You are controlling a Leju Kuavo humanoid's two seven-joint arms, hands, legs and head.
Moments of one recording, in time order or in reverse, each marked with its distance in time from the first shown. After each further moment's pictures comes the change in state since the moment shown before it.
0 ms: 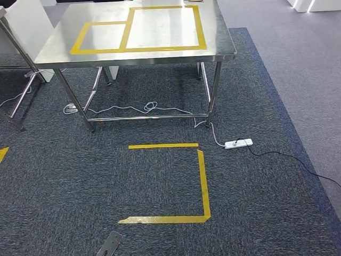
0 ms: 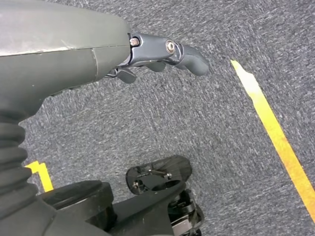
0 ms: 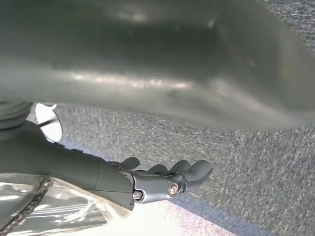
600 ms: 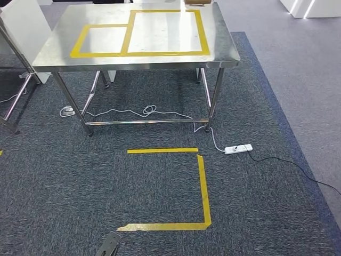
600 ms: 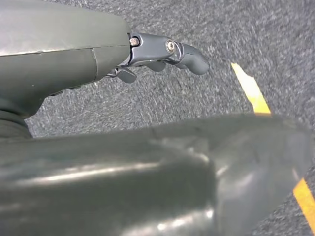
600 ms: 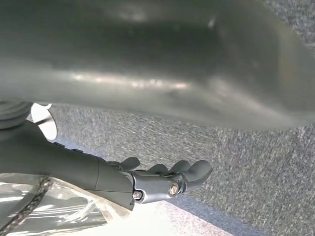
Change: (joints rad) left arm -0.003 0.000 0.000 0.000 -0.005 -0.028 0.051; right arm -0.002 0.004 -0.002 0.000 -0.004 -0.001 -0.007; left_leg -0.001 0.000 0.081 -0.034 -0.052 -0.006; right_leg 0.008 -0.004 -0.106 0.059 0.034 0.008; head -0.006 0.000
